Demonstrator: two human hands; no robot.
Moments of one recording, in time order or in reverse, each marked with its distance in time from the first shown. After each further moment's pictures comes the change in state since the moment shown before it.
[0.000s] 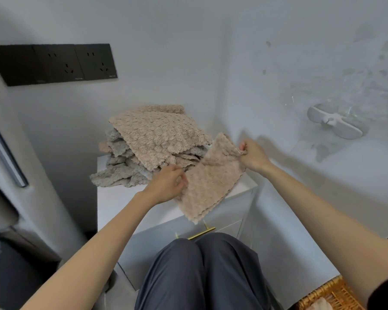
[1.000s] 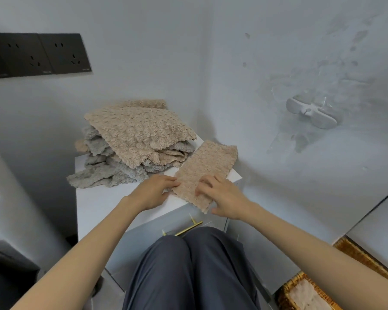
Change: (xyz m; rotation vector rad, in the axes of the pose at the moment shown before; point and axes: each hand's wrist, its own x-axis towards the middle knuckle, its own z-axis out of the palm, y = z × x) left_hand -0.002 -0.006 0.022 0.114 -0.183 0.150; right_hand -0.099 0.021 0.050 -0.557 -0.264 -0.632
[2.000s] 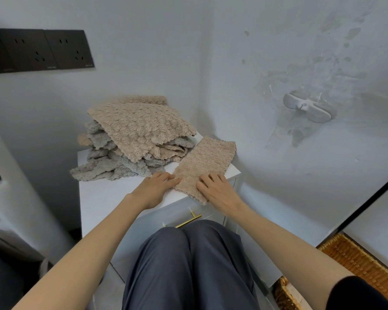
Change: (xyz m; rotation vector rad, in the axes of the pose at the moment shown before) left_hand -0.011 0.001 0.016 0.225 -0.056 -0.017; right_hand 0.004 -0.007 0.032 -0.423 0.119 -0.019
